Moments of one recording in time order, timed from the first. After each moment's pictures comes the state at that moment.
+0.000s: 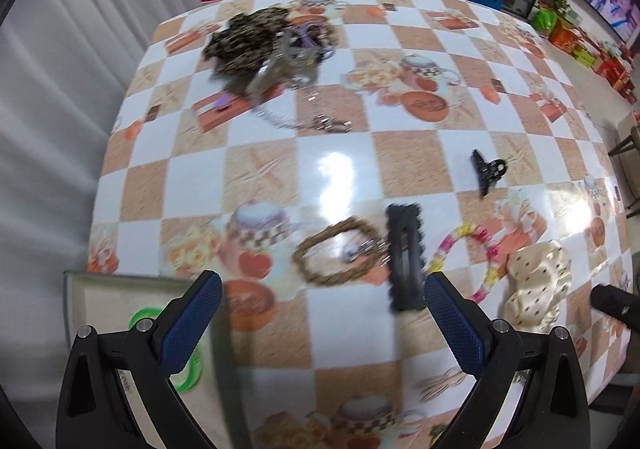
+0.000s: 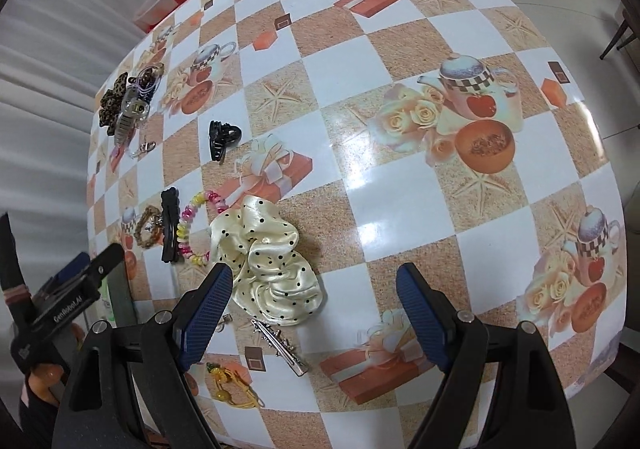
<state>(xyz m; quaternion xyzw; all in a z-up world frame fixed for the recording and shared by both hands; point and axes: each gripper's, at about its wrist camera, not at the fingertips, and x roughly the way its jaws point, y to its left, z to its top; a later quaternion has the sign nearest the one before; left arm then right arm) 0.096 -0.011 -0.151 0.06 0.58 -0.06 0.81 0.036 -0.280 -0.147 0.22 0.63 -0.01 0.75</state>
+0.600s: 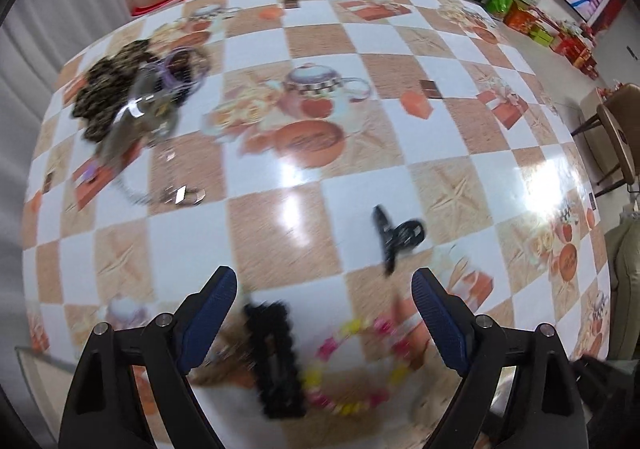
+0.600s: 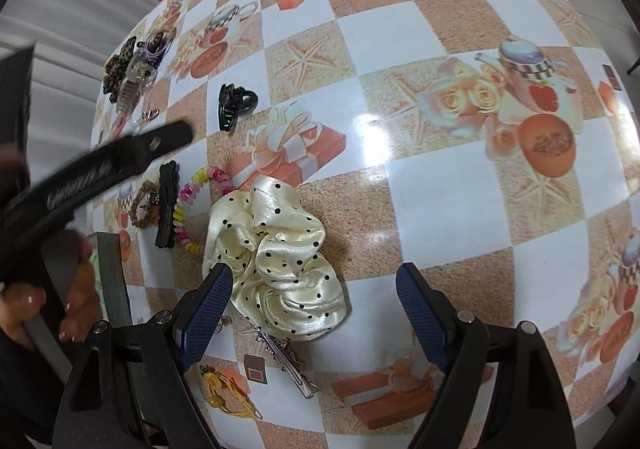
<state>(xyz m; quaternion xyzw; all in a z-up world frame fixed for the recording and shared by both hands) 0.152 -0.105 -0.178 0.06 0.59 -0.15 0.79 0.049 -0.257 -0.181 0.21 0.65 0.04 0.73</state>
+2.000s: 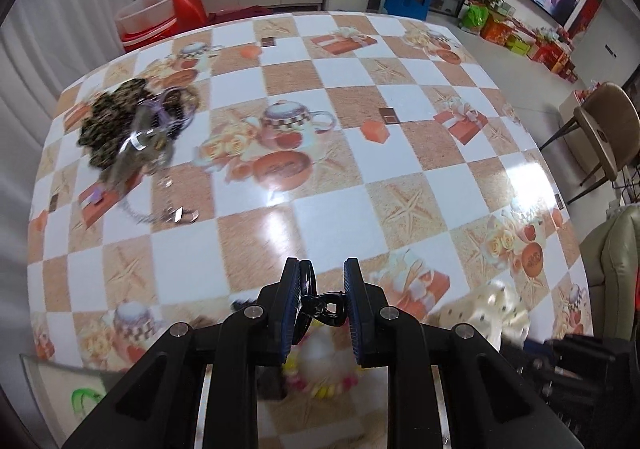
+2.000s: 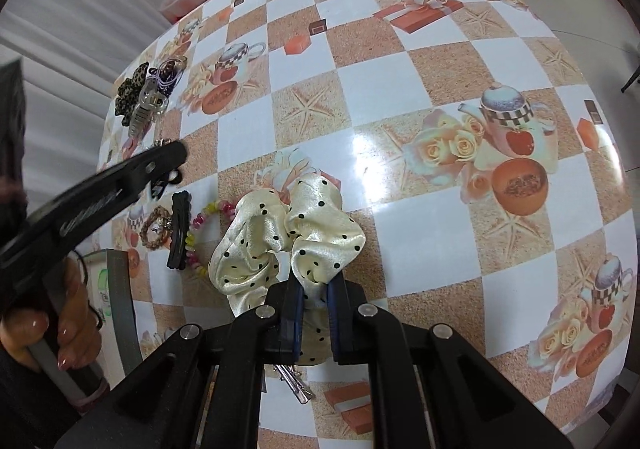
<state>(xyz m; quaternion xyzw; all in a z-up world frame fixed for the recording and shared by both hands) 0.127 -0.098 -0.136 0.05 0.56 -0.17 0.81 0.053 -0.266 -0.151 0.19 0.61 0.03 0.77</state>
